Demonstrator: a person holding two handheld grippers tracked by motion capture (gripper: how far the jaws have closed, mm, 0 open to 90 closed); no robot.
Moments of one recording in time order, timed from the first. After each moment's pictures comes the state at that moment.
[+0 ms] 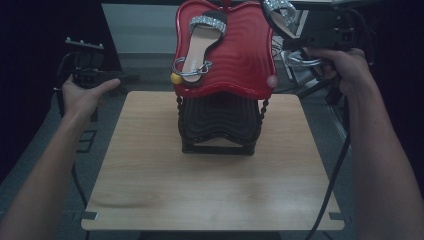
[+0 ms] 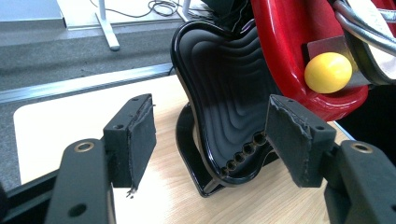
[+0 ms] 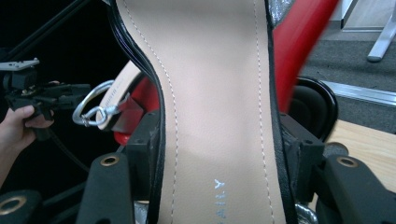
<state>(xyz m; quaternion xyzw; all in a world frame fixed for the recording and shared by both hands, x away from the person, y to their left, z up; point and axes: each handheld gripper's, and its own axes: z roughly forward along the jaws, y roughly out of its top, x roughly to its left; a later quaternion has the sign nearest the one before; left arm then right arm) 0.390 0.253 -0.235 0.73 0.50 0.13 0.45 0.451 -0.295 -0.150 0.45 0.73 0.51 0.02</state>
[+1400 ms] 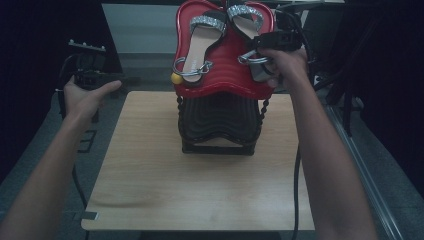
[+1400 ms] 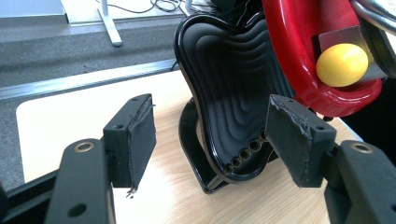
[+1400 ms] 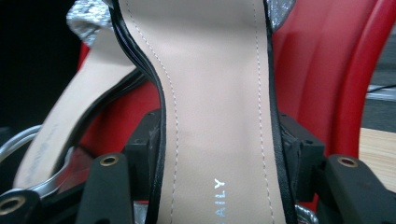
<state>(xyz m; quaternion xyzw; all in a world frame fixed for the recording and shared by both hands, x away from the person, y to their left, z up) 0.392 0.252 -0.240 0.73 0.50 0.13 0.45 0.478 -0.195 -0.174 0.54 0.70 0.45 0.11</state>
